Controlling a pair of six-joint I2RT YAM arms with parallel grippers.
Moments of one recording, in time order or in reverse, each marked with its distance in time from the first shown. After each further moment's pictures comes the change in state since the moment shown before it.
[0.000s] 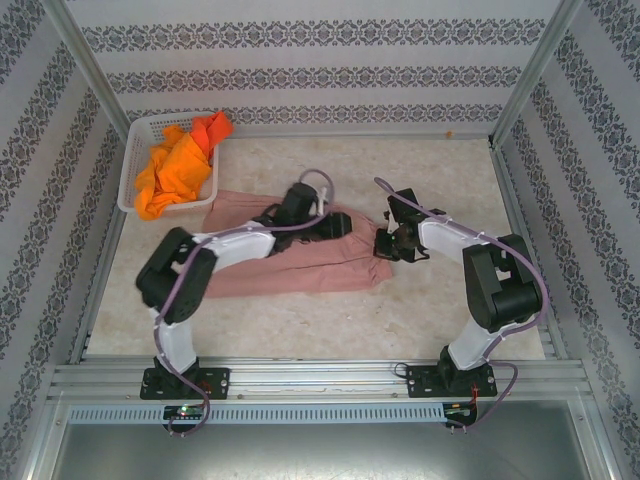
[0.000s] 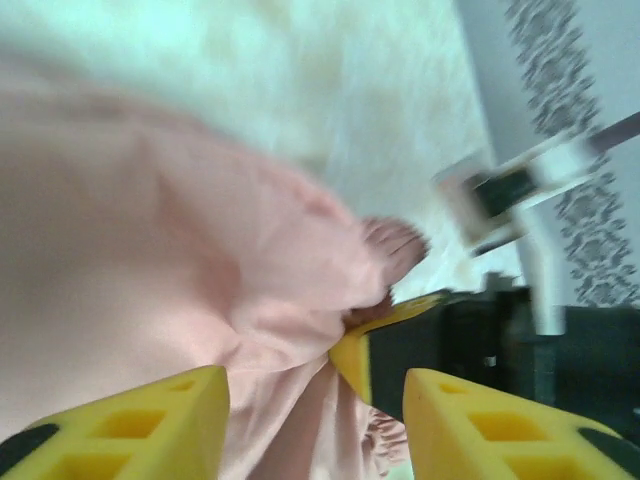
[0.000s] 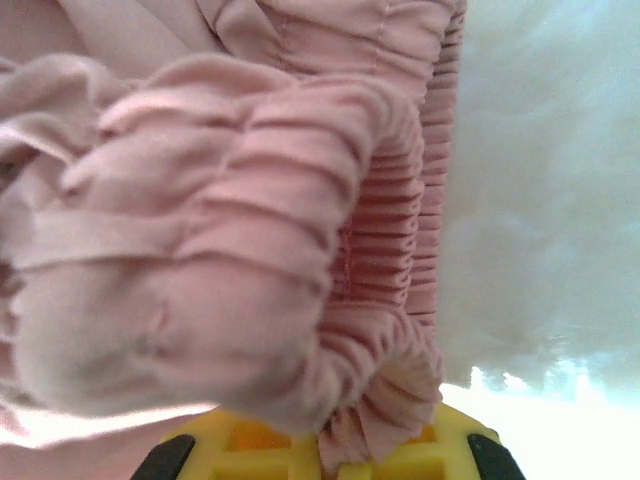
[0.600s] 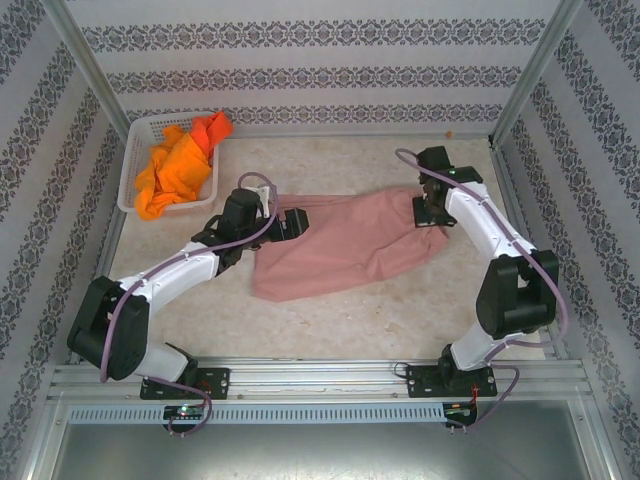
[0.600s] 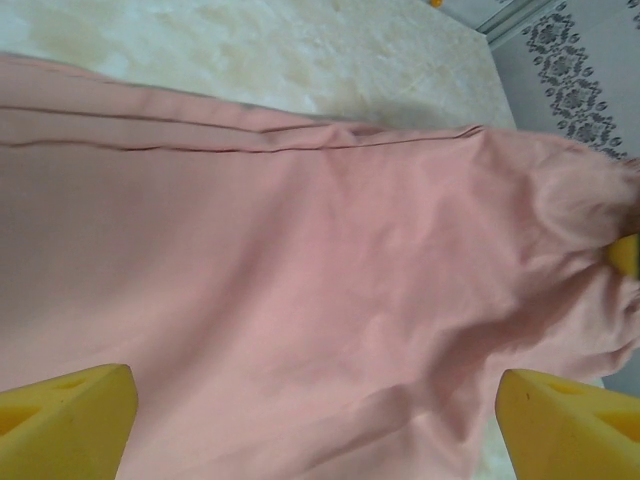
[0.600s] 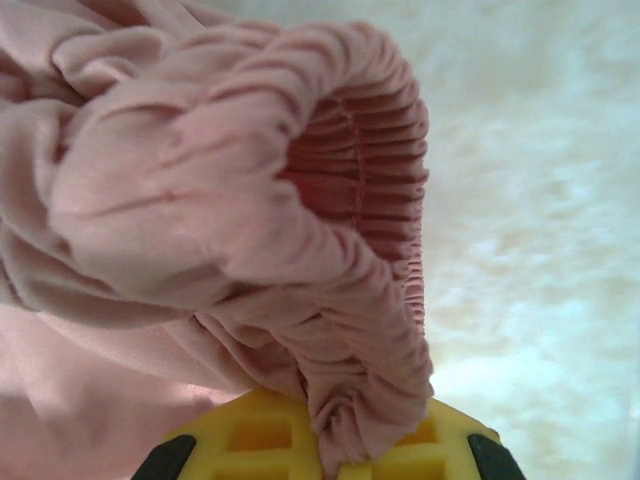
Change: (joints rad) left arm 0.140 -0.391 -0.305 -0.099 -0.121 0.099; right arm -0.130 -0.068 0.402 -0.473 0.470 -0.338
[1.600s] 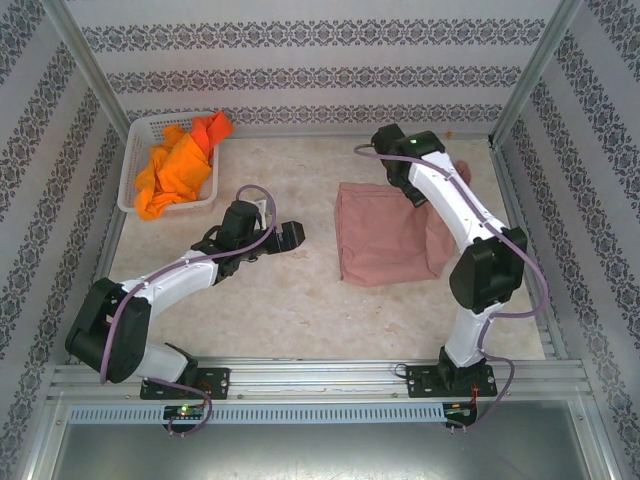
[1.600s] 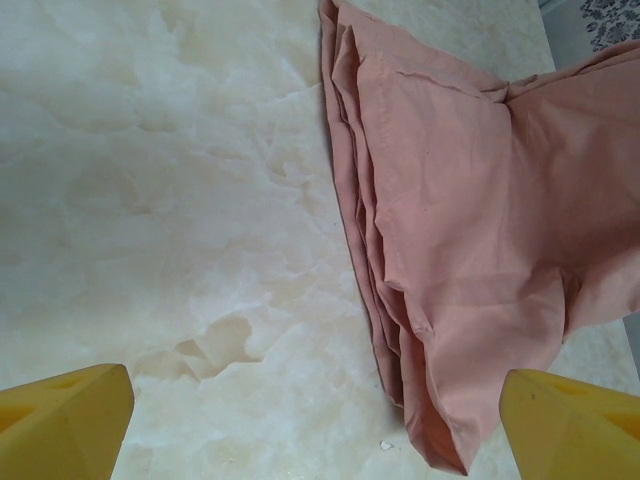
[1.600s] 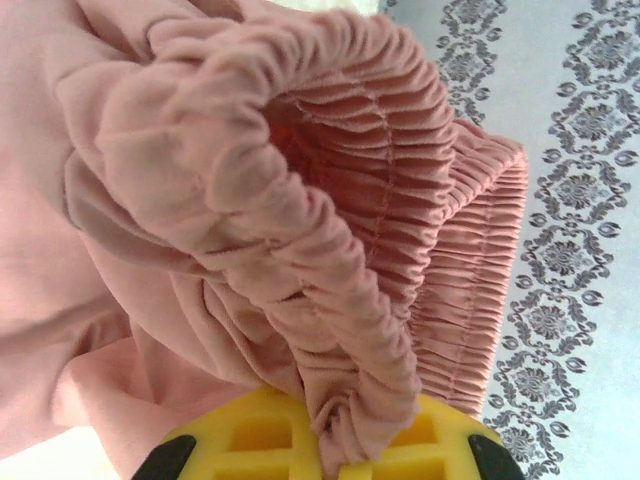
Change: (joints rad) left arm 0.000 -0.013 -0.094 0.015 -0.006 -0.020; right arm 0.233 0.242 0.459 -0.409 0.534 -0.068
